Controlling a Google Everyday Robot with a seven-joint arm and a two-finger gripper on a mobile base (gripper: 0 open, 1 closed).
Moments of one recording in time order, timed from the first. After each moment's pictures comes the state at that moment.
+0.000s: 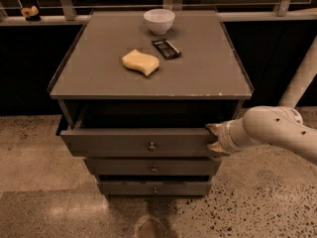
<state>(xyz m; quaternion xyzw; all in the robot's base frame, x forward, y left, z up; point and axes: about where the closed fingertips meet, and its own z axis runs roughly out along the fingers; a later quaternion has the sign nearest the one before) 0.561 -0.212 0.626 -0.73 0.64 -0.07 0.25</state>
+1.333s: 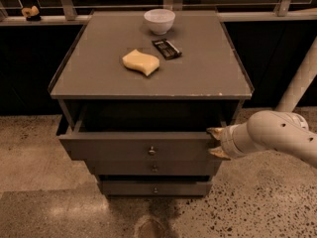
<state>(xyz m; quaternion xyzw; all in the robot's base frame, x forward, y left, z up) 0.544 -0.215 0.625 -0.73 0.63 -0.06 0.26</state>
